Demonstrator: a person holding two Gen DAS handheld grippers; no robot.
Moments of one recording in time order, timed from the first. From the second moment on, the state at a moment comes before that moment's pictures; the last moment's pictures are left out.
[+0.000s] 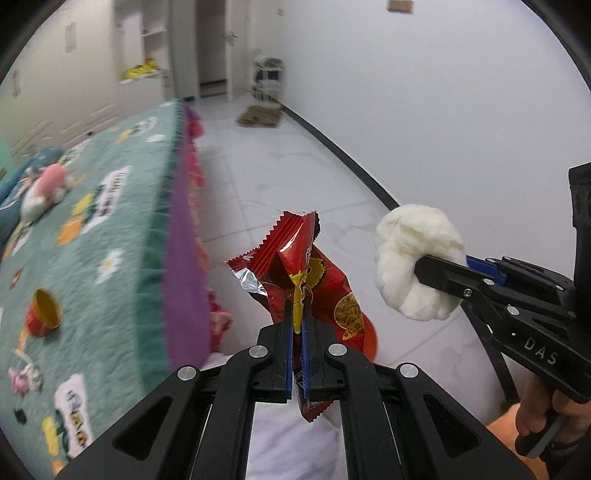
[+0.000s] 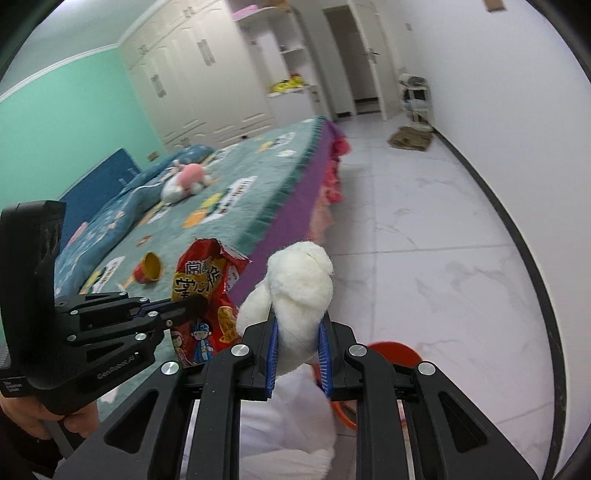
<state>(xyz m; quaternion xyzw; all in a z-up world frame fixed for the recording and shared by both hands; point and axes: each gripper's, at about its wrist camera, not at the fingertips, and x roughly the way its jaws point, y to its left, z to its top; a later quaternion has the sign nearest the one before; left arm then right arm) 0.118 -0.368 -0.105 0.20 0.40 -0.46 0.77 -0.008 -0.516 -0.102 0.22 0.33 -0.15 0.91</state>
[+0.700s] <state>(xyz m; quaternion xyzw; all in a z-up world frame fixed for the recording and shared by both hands) 0.127 -0.447 -0.212 0.26 0.49 -0.47 0.68 -0.007 -0.596 -0.257 0.29 0.45 -0.20 0.82</state>
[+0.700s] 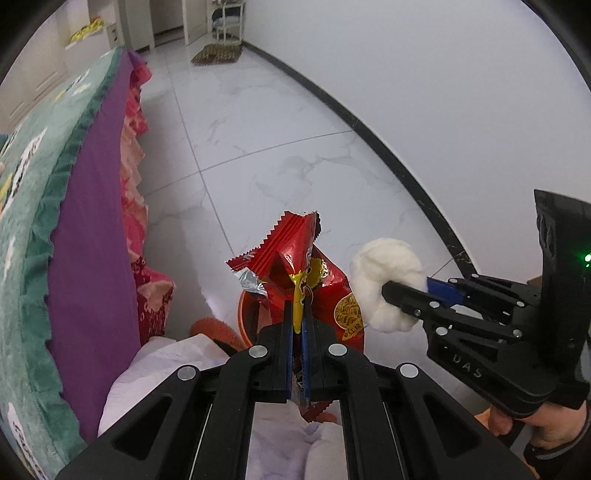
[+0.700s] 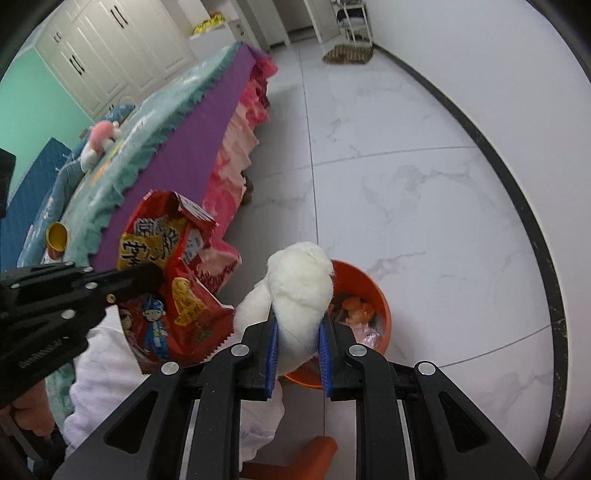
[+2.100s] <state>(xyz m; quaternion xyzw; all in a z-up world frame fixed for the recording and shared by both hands) 0.130 -0.498 -0.283 0.30 0.53 -0.46 0.65 0.001 -0.637 -0.300 0.32 0.47 -0.25 0.78</state>
